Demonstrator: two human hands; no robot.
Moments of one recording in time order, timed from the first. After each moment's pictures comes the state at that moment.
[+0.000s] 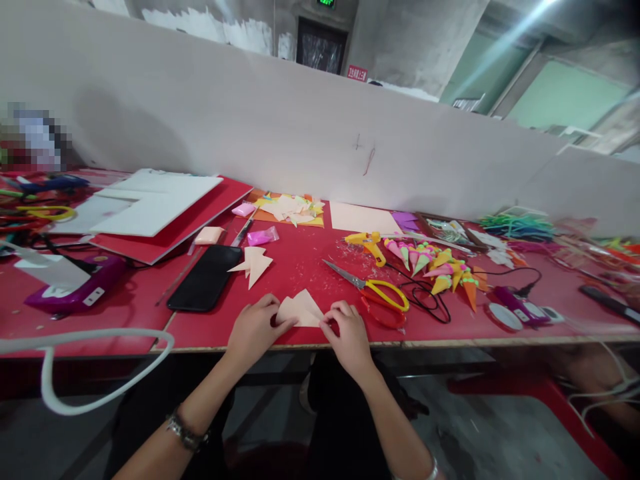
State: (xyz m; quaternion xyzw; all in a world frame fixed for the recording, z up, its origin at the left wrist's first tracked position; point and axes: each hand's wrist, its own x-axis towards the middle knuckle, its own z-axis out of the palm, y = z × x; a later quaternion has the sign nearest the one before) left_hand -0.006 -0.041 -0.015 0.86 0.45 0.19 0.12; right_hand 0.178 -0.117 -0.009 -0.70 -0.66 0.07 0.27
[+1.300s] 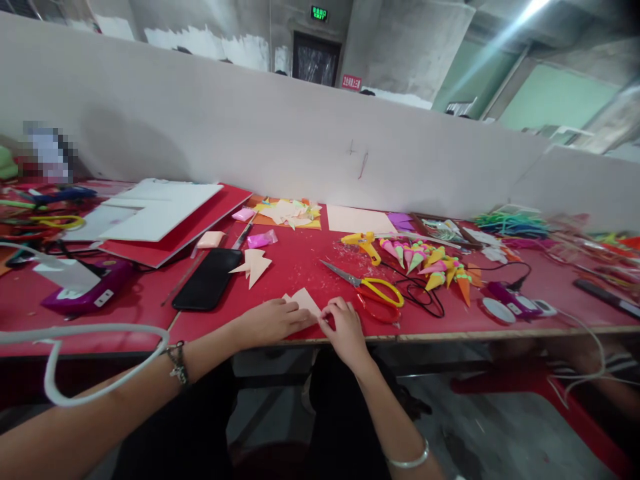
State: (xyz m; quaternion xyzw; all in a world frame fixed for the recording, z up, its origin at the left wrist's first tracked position) left_hand 0.004 -0.030 0.015 1.00 0.06 0.03 -0.02; right_hand 0.178 -0.117 -0.010 -0.71 -0.65 0.07 0.26
